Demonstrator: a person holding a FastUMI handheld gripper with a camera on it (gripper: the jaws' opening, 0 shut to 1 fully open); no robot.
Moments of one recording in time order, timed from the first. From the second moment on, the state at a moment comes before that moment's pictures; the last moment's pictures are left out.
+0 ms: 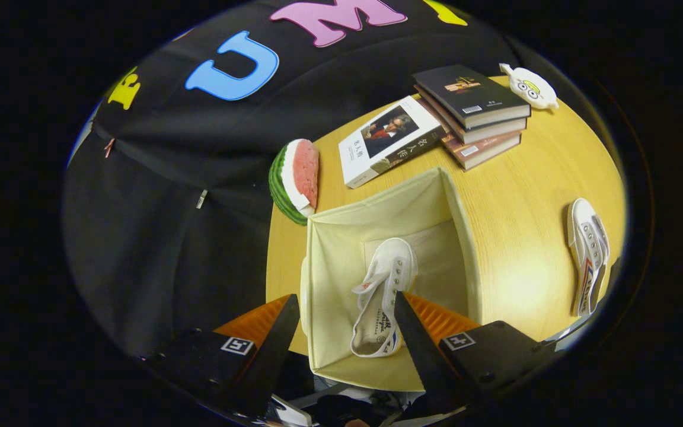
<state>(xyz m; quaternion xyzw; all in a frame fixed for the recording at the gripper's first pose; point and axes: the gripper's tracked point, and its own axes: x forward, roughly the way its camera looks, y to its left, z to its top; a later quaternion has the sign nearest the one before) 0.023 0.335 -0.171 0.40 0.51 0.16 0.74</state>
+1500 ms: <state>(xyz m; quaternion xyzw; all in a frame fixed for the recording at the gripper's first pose) -0.116 0.006 -0.400 0.14 0.56 0.02 0.82</state>
